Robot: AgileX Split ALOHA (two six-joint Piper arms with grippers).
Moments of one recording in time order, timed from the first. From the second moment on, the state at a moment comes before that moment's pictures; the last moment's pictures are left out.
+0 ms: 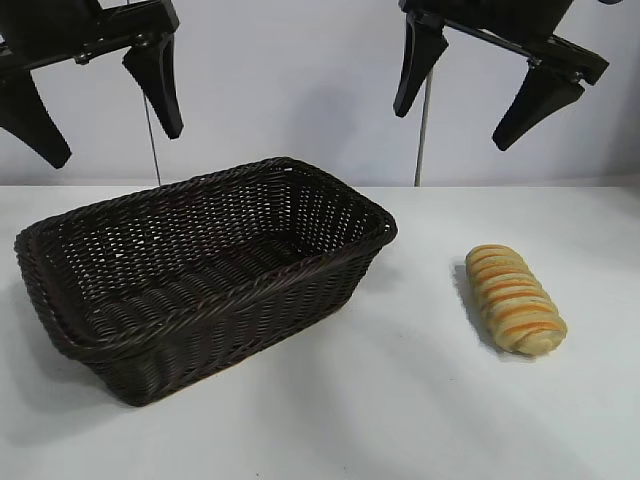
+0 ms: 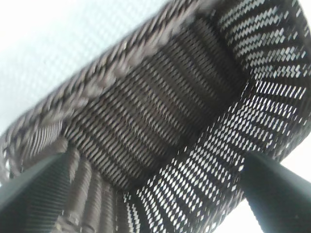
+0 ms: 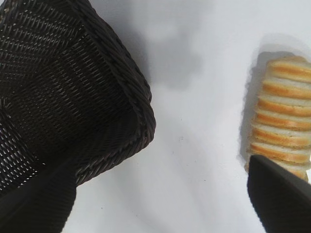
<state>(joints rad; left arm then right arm) -0.31 1.80 -1.54 -0.23 1.05 -0.17 0.23 1.89 -1.71 0.27 1.18 0.11</state>
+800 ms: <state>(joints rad) -0.22 1.62 -1.07 -0.19 0.87 -0.38 0.23 1.89 -1.71 0.27 1.19 0.09</state>
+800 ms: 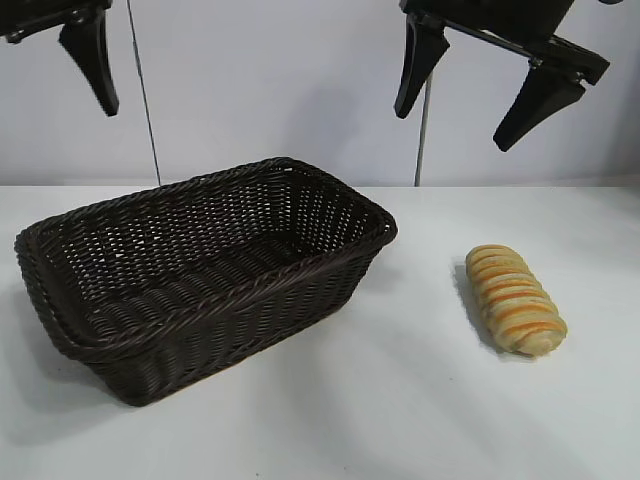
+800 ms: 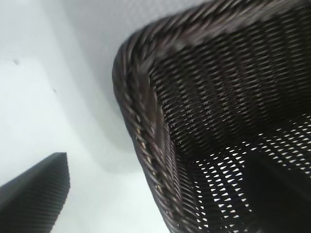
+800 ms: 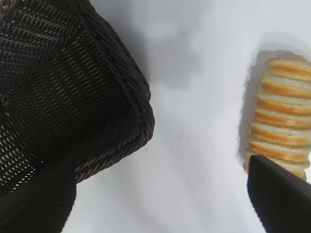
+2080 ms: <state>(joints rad) -0.22 1.80 -0.93 -0.44 0.58 -0.26 0.23 1.89 -1.71 0.27 1.19 0.08</state>
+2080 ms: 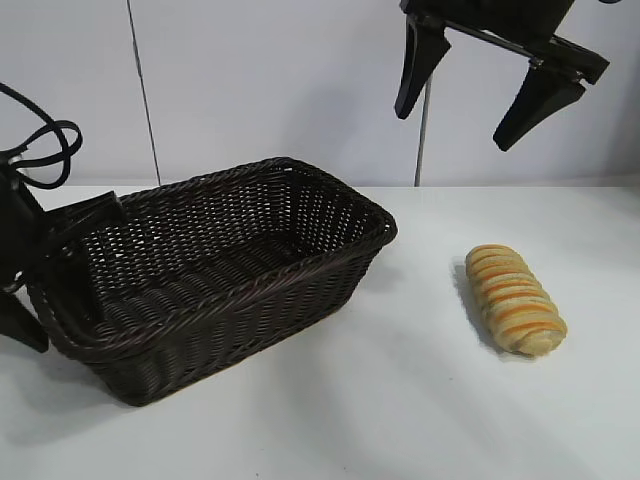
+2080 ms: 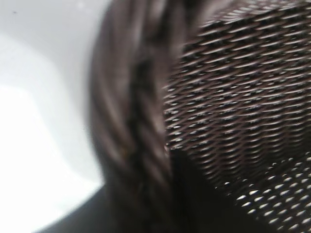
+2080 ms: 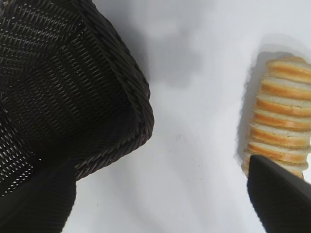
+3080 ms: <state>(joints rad) -0.22 1.82 -1.37 -0.39 0.95 -0.06 0.23 1.89 -1.71 0.27 1.19 0.08</state>
